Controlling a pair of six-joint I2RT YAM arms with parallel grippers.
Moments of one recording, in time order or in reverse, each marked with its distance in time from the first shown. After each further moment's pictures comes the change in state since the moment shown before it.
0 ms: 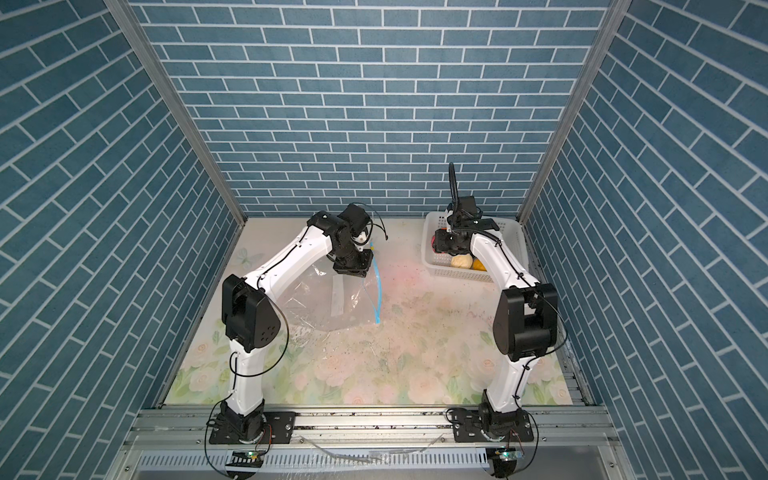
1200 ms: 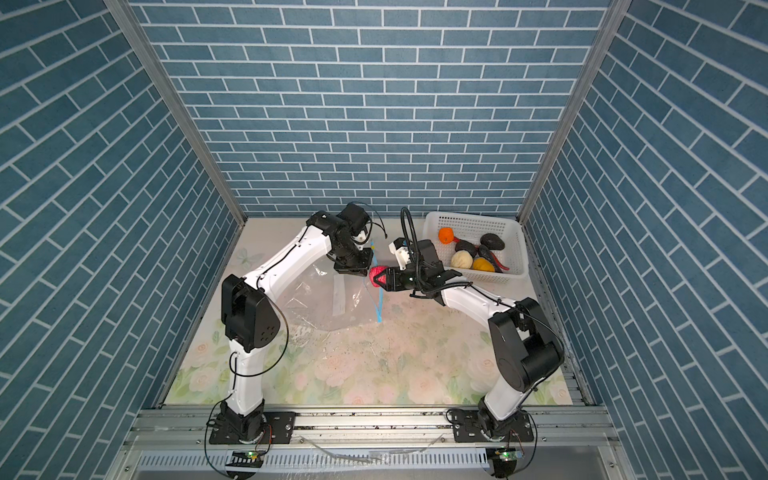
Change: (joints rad) left arm 0.005 -0.001 -0.001 0.016 0.020 -0.034; right arm 0.318 -0.148 -0.536 0.670 -0.344 0.225
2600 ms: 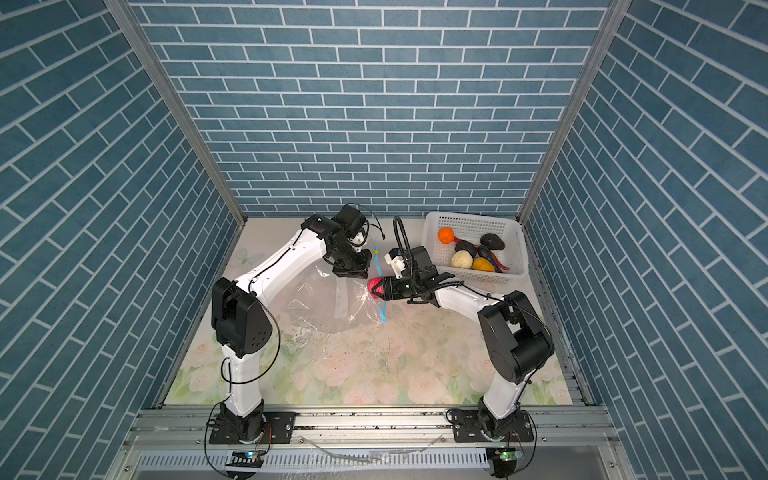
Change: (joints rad) left arm 0.001 -0.072 -0.101 0.059 0.055 -0.033; right arm 0.021 0.069 -0.006 -0.048 -0.018 -0.030
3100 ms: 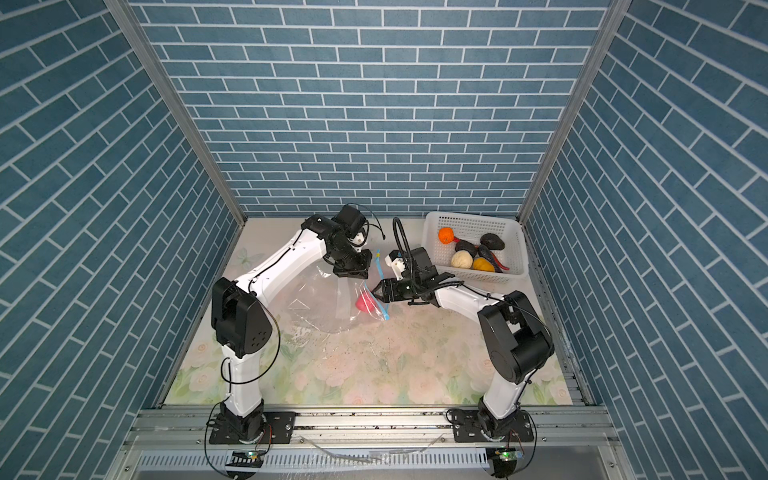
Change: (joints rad) left arm 0.000 -0.001 -0.003 0.004 0.006 -0.001; right arm 0.000 0.000 0.000 -0.035 0.013 -0.026
